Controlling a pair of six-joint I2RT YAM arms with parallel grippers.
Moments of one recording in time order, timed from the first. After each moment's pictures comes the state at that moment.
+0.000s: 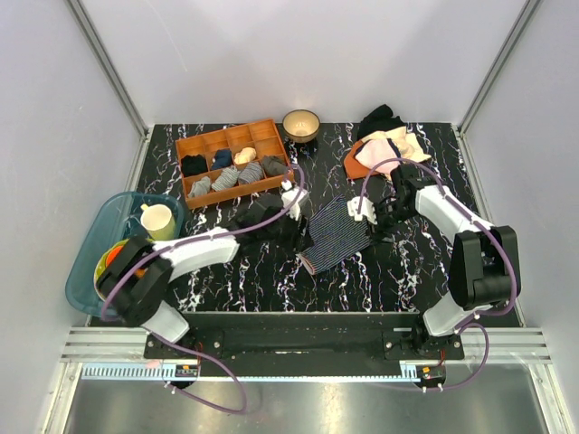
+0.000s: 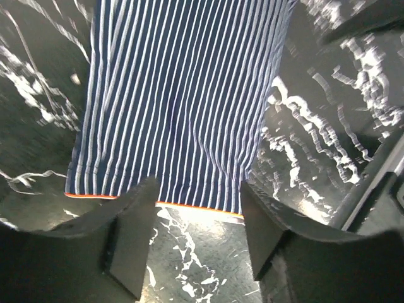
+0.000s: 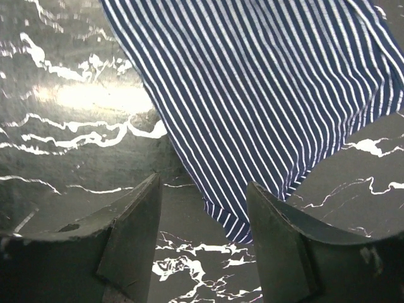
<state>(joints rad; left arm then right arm) -0.75 1.59 0.84 0.08 0.27 -0.30 0.16 1.60 1.12 -0.89 -0.62 -1.42</state>
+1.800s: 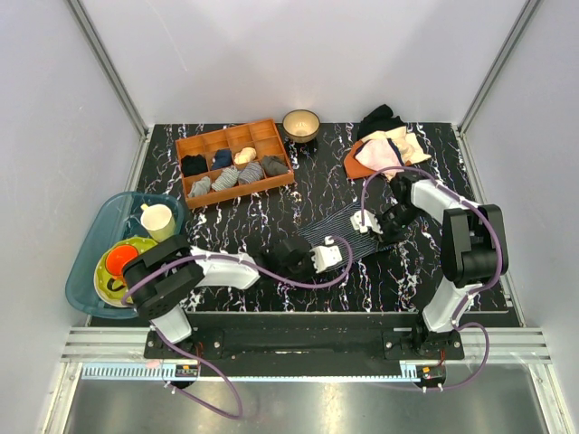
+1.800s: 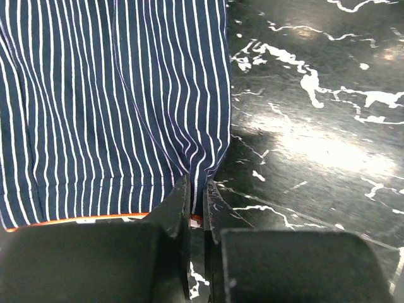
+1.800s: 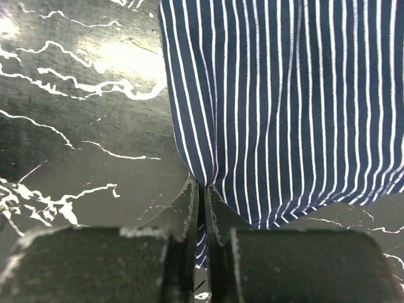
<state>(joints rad) -1.04 1.67 0.71 0.28 0.05 0.29 0.12 1.77 1.13 -1.02 -0.52 -1.72</state>
